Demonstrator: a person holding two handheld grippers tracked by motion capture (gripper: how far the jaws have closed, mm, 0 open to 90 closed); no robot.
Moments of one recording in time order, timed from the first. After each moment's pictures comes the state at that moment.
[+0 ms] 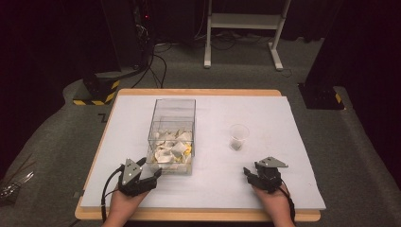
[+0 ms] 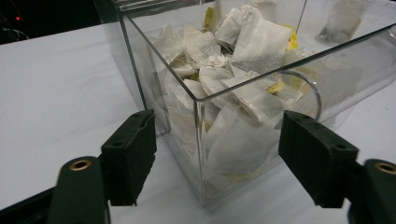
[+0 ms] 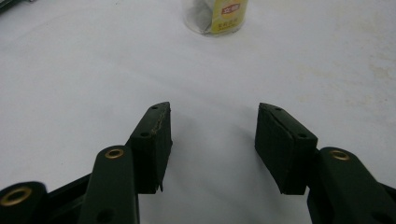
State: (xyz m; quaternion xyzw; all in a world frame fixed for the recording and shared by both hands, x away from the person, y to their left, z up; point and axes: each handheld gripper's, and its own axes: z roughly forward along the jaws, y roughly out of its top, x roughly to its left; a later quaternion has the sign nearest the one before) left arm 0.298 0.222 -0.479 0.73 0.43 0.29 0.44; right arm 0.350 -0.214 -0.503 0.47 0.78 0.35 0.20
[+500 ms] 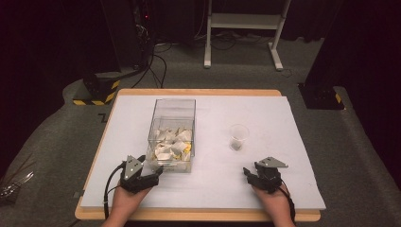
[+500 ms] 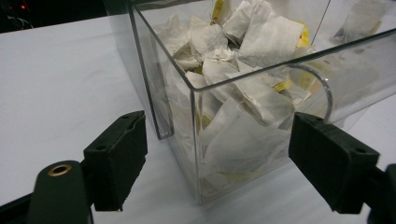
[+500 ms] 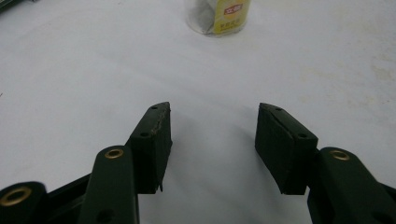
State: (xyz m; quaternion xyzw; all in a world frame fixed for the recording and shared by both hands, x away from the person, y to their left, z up) left arm 0.310 0.220 -0.483 0.73 0.45 0.28 0.44; right arm 0.350 -0.214 -0.503 0.47 0.78 0.35 0.20
